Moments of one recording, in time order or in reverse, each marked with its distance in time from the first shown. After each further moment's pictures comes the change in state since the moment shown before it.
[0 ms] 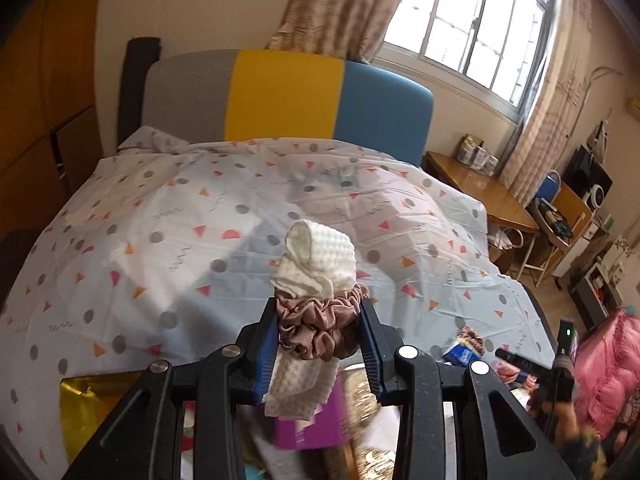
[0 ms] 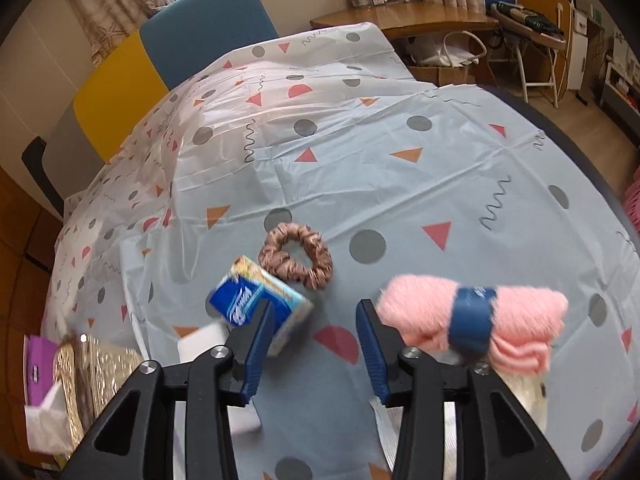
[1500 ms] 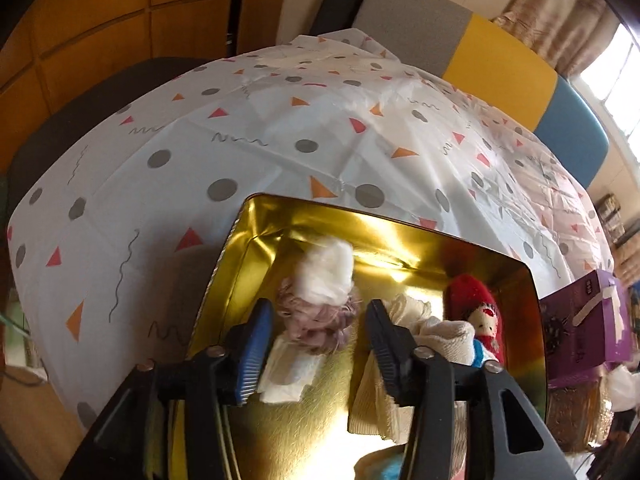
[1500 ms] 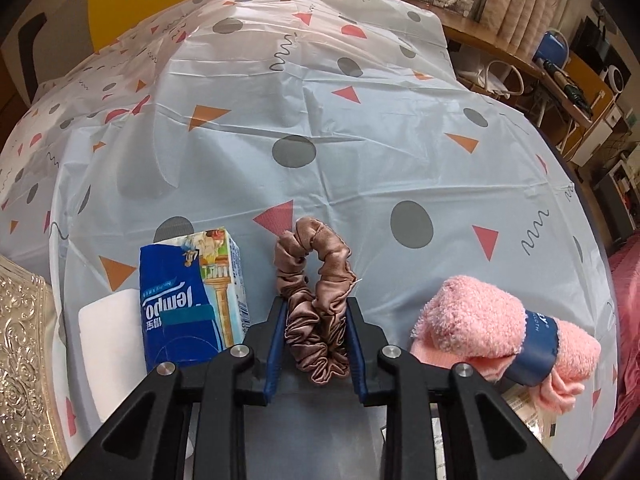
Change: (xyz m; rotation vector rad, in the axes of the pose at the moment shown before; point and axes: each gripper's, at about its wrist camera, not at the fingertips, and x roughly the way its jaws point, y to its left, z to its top) left arm 0.016 0.243 -0.166 -0.426 0.142 0.339; right arm 0.058 0.042 -0.037 -0.320 0.106 -0.241
